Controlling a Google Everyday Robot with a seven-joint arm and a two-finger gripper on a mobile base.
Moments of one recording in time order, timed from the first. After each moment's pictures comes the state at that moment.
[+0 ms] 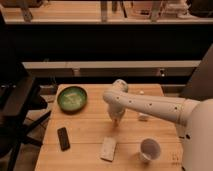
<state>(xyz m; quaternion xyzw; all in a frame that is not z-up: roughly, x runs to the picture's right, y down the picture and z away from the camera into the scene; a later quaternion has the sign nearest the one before) 0.066 0.172 0.834 -0.28 -0.16 -0.54 0.78</state>
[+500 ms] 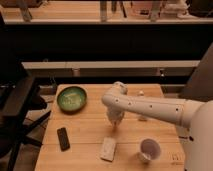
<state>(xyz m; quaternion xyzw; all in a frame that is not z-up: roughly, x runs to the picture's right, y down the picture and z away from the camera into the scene) 0.059 0.187 0.818 -0.28 -0.17 -0.56 0.76</state>
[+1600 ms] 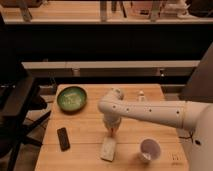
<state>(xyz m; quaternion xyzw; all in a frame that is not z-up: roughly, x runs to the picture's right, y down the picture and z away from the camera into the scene) 0.041 0.216 0.793 -0.28 -0.20 -0.60 0.72</state>
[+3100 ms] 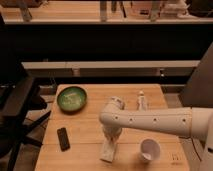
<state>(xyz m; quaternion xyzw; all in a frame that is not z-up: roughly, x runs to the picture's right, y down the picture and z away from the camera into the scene) 0.035 0.257 0.770 -0.27 -0.22 -0.61 0.71</state>
